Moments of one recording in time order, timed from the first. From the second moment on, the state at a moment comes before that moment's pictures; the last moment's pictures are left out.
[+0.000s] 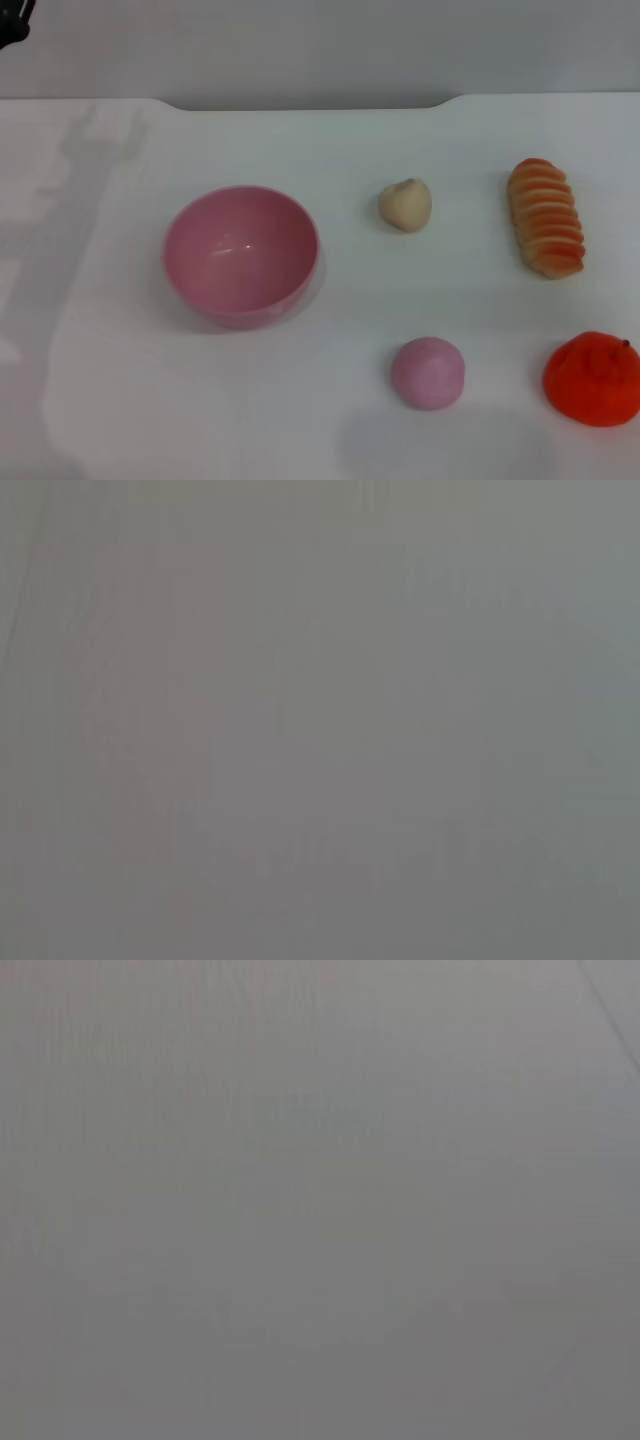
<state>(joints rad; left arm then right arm) -0.56 -2.06 1.08 0.26 0.31 1.14 -0.41 0.50 2.07 -1.68 -0.26 0.64 -1.38 0.12</state>
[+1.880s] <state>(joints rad) -0.50 -2.02 1.11 1.19 2.16 1.27 -2.26 0.51 2.06 -1.62 -0.23 0.64 -1.35 0.14</state>
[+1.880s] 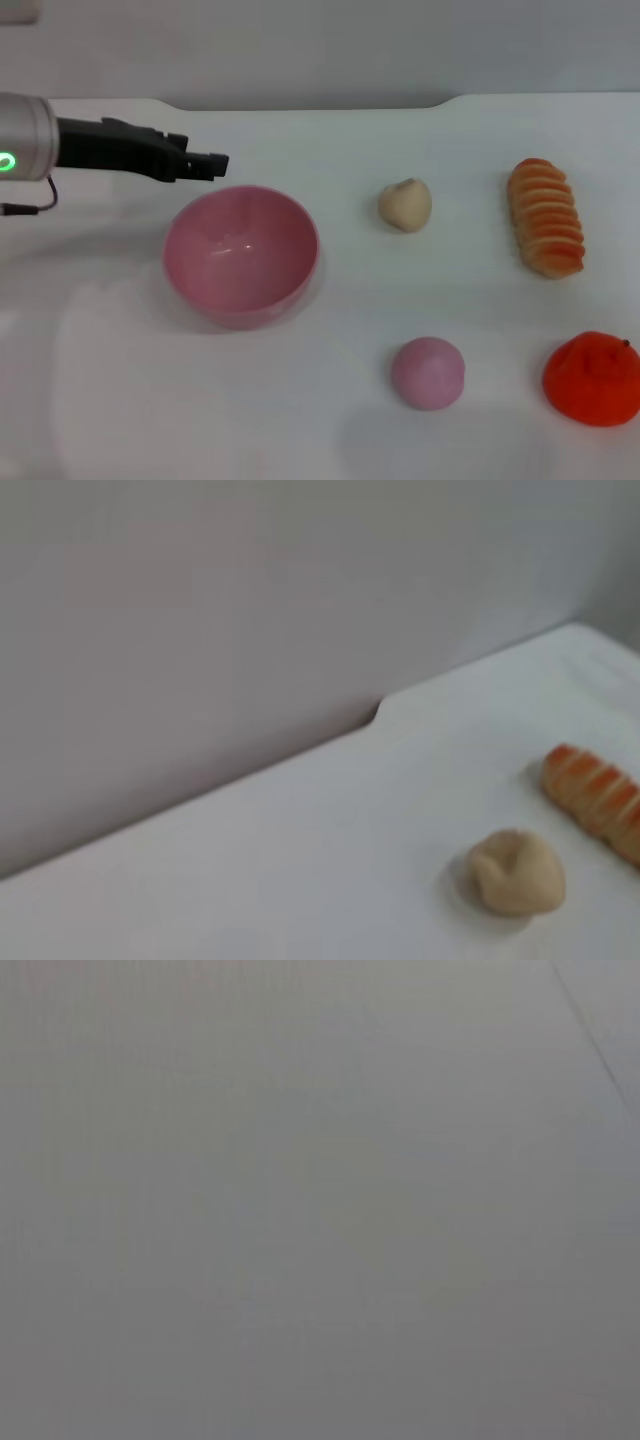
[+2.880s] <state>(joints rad) -0.49 -2.04 1.12 1.02 2.21 1.11 -2.26 0.49 2.07 -1.63 -0.24 0.61 -1.38 0.14</state>
